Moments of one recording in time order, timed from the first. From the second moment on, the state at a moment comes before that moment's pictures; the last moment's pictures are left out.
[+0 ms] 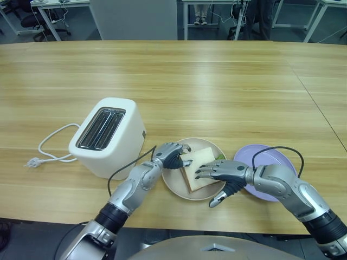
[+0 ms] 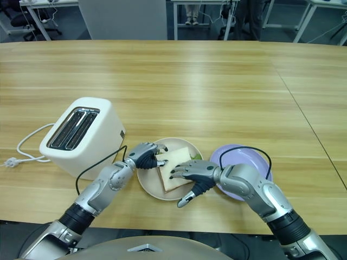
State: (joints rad) left arm -0.15 0.42 -0.47 0.02 0.79 -0.05 -0.11; right arm -0.06 -0.69 0.42 -0.24 -0.64 -0.39 0.76
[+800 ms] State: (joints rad) left arm 0.17 0.29 0.03 -0.72 0.24 0.00 -0.14; right arm 0.01 -0.42 0.14 -0.28 -0.11 -0.22 0.55
